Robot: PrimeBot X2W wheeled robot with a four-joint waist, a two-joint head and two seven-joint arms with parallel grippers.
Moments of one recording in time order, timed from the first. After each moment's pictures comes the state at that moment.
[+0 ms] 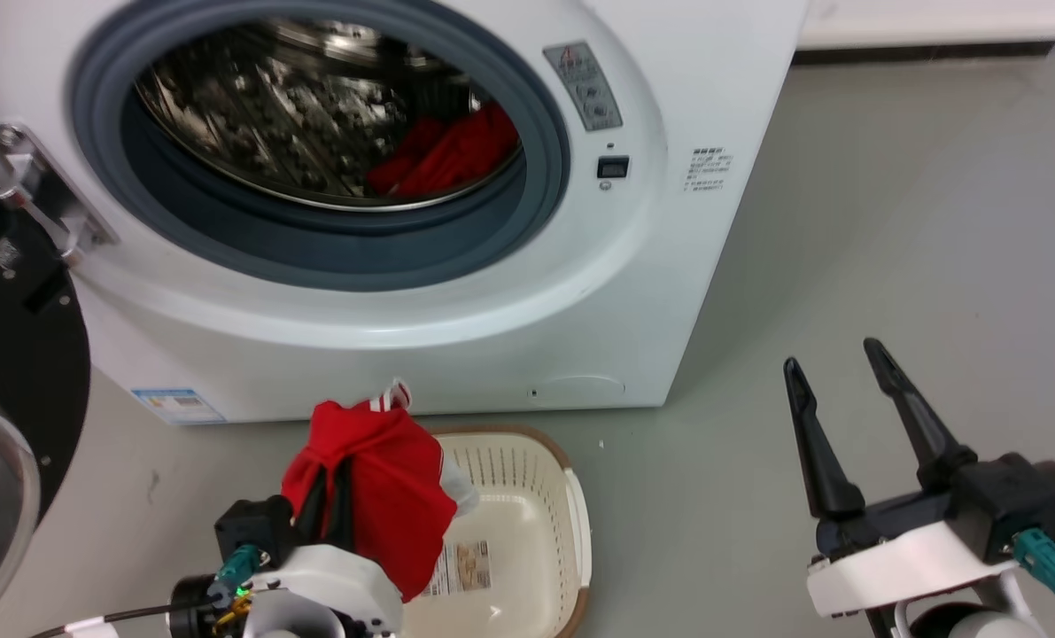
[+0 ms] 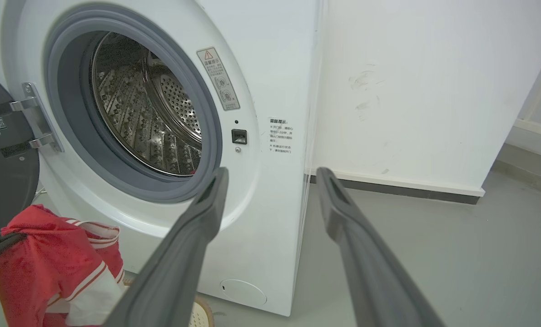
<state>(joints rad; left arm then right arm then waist) -0.12 0.07 -0.09 0.37 -0.26 0.01 -0.23 0.02 -0.05 0.10 -0.22 0.04 0.13 -0.07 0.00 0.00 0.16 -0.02</state>
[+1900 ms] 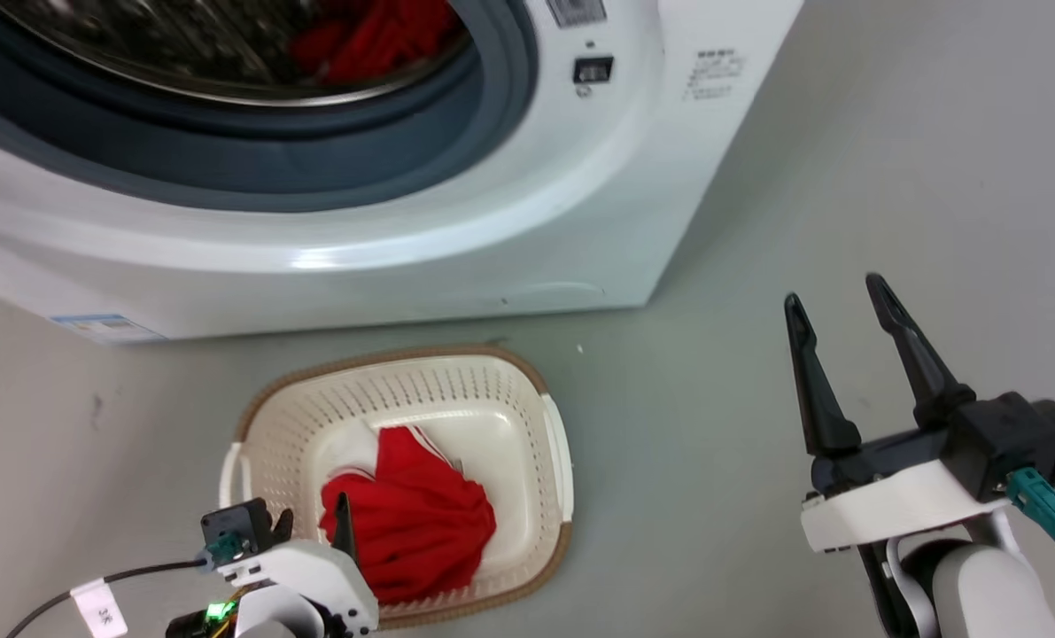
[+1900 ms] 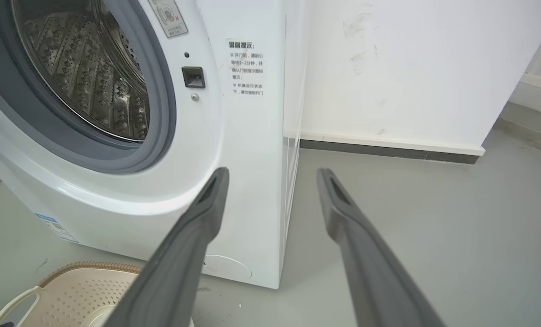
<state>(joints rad) -0.36 0.05 0.01 0.98 -0.35 -0.02 -0.26 -0.14 -0.05 0.10 -0.10 0.04 0.13 -0.13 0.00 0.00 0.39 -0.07</state>
